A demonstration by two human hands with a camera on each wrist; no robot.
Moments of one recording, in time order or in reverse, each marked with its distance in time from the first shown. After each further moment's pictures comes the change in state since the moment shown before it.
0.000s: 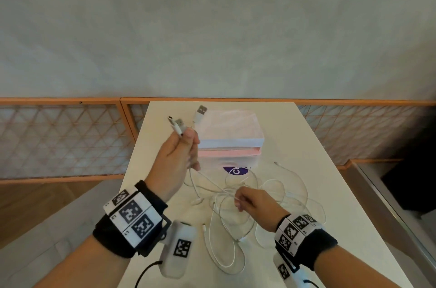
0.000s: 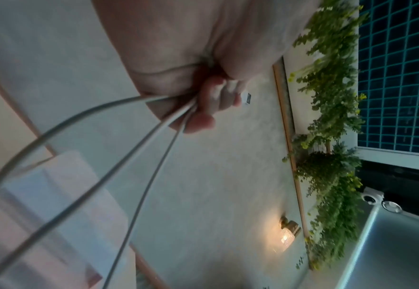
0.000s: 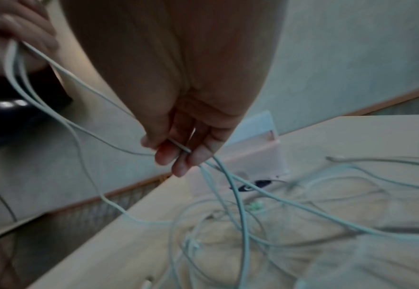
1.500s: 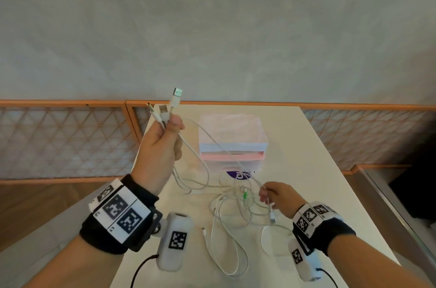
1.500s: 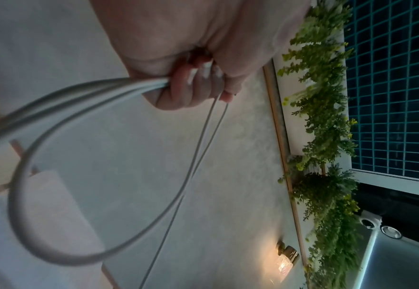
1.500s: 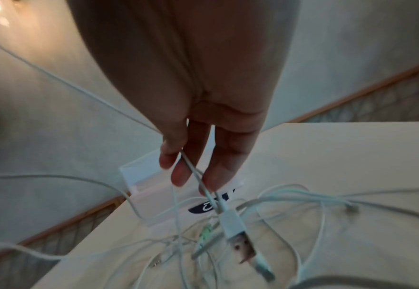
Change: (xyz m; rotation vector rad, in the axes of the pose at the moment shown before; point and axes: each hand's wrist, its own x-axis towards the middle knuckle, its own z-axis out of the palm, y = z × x) left_hand 0.012 0.019 -0.015 -0.018 0.163 0.109; right_hand 0.017 0.048 -0.035 0.186 0.057 0.327
